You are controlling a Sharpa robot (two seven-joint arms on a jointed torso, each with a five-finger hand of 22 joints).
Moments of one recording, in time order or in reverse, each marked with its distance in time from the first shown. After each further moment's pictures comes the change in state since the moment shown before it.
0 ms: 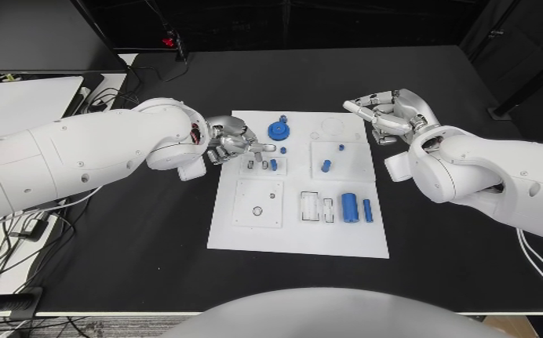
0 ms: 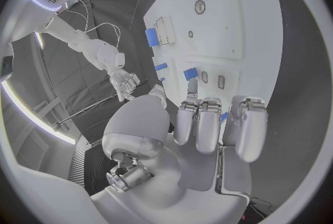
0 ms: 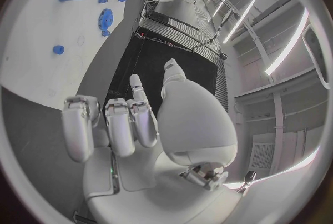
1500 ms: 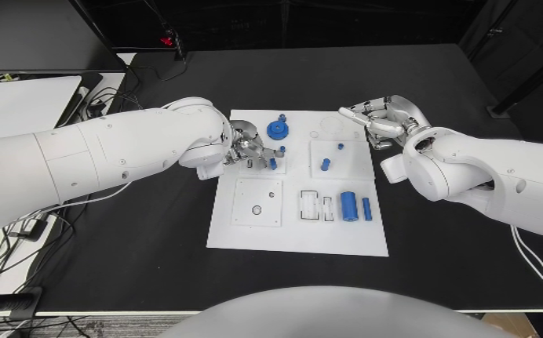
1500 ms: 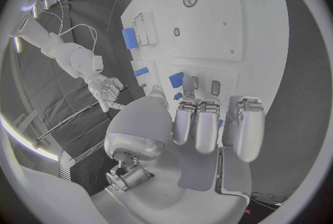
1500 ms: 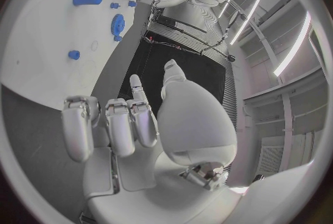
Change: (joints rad) left arm -0.013 0.139 0.000 -0.059 -0.044 -0.034 -0.249; left_hand 0.032 0.039 -0.151 0.001 0.080 0.095 -0.067 0.113 0.237 0.000 -0.058 0.000 0.000 0.001 -0.049 0.000 0.000 0.000 0.002 -0.042 0.000 0.000; right arm -0.010 0.026 -0.007 -0.043 -0.014 0.032 -0.073; right_hand -0.004 0.004 0.000 0.000 0.000 -0.003 -0.003 0.001 0.000 0.000 0.000 0.000 0.000 0.000 0.000 0.000 0.000 0.000 0.000 0.000 -0.006 0.000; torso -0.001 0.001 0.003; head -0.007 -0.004
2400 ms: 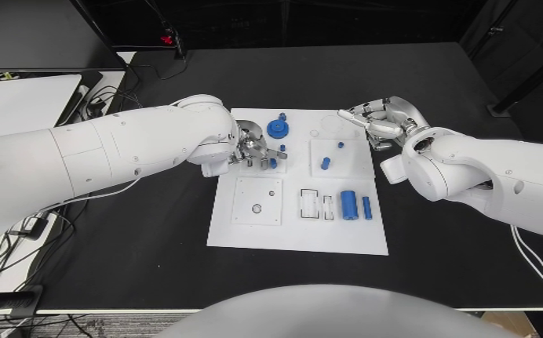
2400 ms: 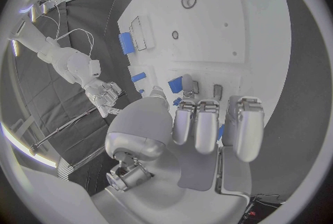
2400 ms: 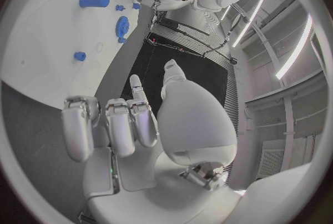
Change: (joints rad) left arm -0.004 0.045 0.000 -0.040 -0.019 0.045 -0.020; left_hand 0.006 0.028 -0.017 -0.001 0.012 0.022 -0.007 -0.023 0.035 0.000 -0.007 0.000 0.000 0.000 -0.007 0.000 0.000 0.000 0.000 -0.007 0.000 0.000; right arm -0.005 0.005 -0.001 -0.005 -0.028 0.000 -0.027; right_hand 0.000 0.000 0.000 0.000 0.000 -0.003 0.004 0.004 0.000 0.000 0.000 0.000 0.000 0.000 0.000 0.000 0.000 0.000 0.000 0.000 0.000 0.000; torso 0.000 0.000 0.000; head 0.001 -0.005
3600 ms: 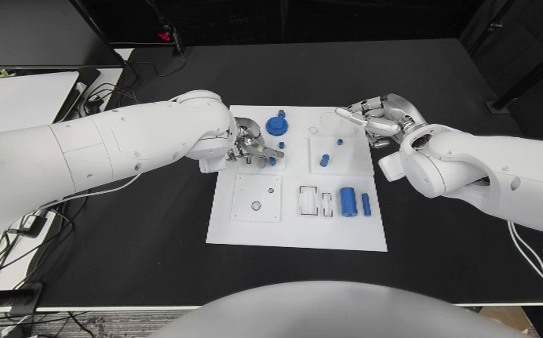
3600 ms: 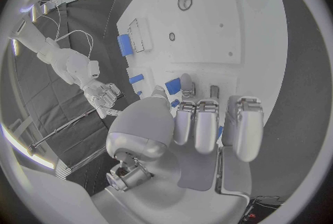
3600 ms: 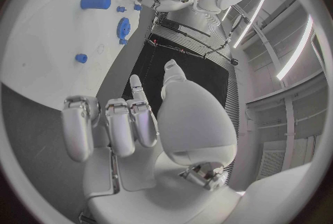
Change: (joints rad) left arm -0.001 0.011 0.000 -0.028 0.001 0.039 0.002; left_hand 0.037 0.010 -0.003 -0.003 0.020 0.034 -0.012 -0.008 0.036 0.000 -0.007 0.000 0.003 -0.003 -0.010 0.000 0.000 0.000 0.000 -0.007 0.000 0.000; right arm -0.001 0.005 -0.001 -0.001 -0.008 0.000 -0.011; right_hand 0.000 0.000 -0.005 0.000 0.011 0.000 0.000 0.006 0.000 0.000 0.000 0.000 0.000 0.000 0.000 0.000 0.000 0.000 0.000 0.000 -0.003 0.000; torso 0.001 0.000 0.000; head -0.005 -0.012
